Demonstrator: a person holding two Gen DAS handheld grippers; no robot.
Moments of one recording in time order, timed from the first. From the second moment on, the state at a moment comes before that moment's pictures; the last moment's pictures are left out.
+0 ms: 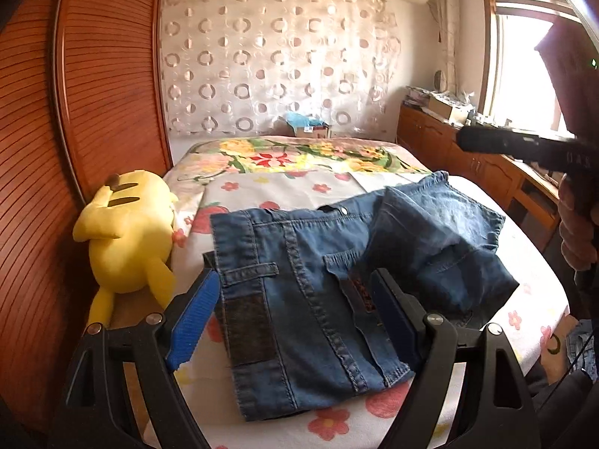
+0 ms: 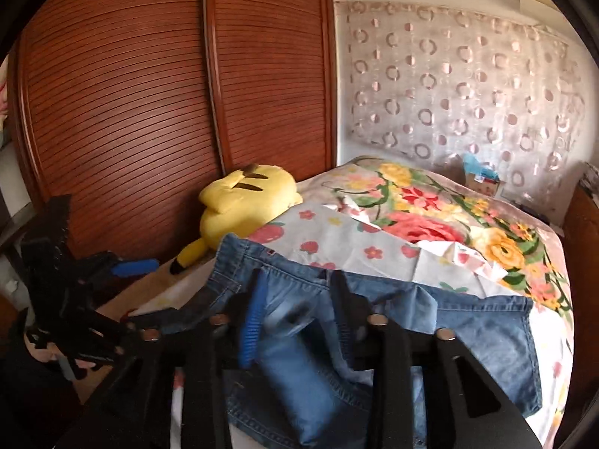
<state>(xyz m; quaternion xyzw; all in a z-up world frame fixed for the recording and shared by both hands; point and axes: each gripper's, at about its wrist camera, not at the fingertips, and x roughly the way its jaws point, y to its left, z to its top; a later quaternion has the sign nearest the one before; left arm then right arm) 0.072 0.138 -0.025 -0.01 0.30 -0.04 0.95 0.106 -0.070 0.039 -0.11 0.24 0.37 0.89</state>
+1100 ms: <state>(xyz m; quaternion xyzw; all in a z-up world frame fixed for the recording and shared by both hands) 0.117 0.078 -0.089 0.01 0.38 -0.14 0.92 0.164 -0.038 -0.017 -0.10 0.38 0.33 0.86</state>
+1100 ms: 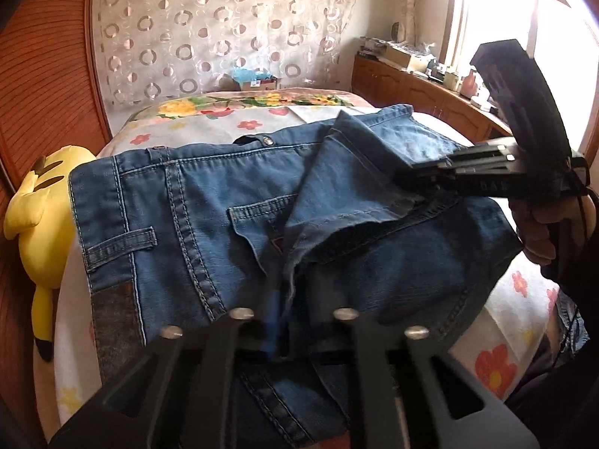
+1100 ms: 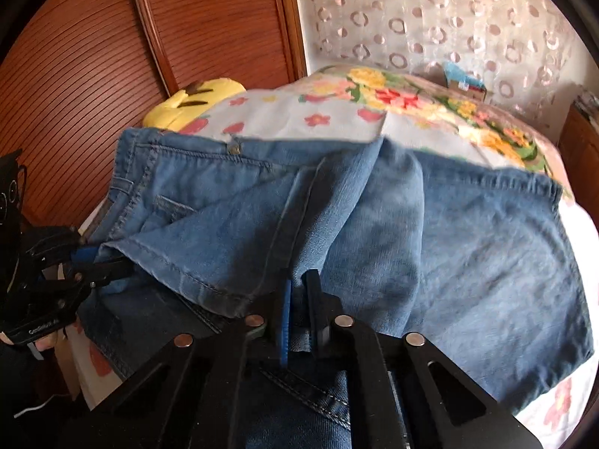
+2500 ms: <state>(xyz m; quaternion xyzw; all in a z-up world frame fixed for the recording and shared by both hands) 0.051 0.169 -0.059 -0.03 0.35 -0.06 0.93 0.187 0.141 0.068 -0.14 0.28 0.41 0.86</state>
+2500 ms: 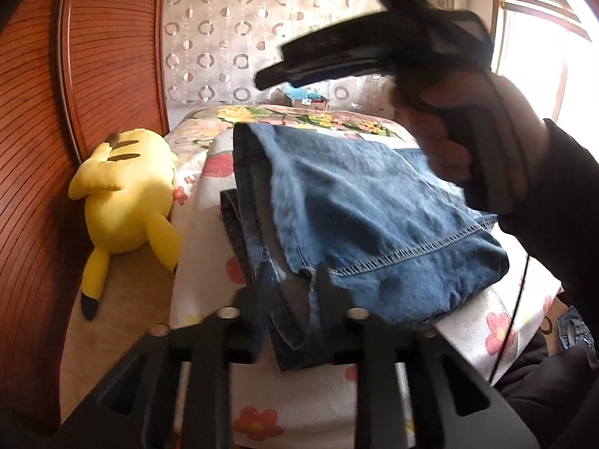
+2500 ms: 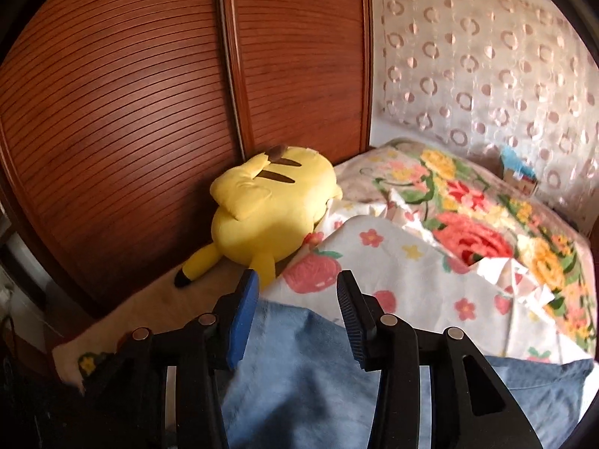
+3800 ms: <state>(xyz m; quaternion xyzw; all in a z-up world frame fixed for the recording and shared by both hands) 0.116 0.047 -0.058 0.01 0.36 -0.12 0.93 0.103 -0.077 0.005 -0.11 0.30 0.26 0.91</state>
